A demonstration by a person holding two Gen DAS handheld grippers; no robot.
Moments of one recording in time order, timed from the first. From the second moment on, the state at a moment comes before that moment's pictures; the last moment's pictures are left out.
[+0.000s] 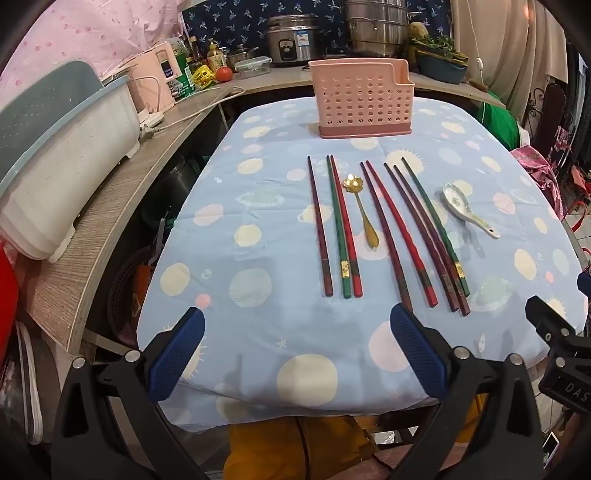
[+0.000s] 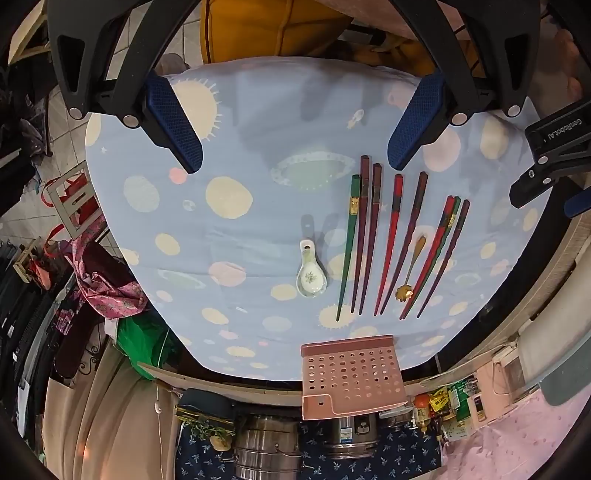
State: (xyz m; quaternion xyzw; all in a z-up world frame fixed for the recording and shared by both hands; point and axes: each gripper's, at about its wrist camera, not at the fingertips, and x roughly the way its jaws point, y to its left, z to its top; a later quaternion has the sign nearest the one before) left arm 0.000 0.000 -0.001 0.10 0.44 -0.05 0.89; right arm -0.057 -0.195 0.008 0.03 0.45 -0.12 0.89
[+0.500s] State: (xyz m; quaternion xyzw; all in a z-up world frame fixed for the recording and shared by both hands) left arm 0.009 -0.002 -0.006 0.10 0.44 -0.05 0.89; right arm -0.046 -0.200 0.004 0.04 0.46 -0.11 0.88
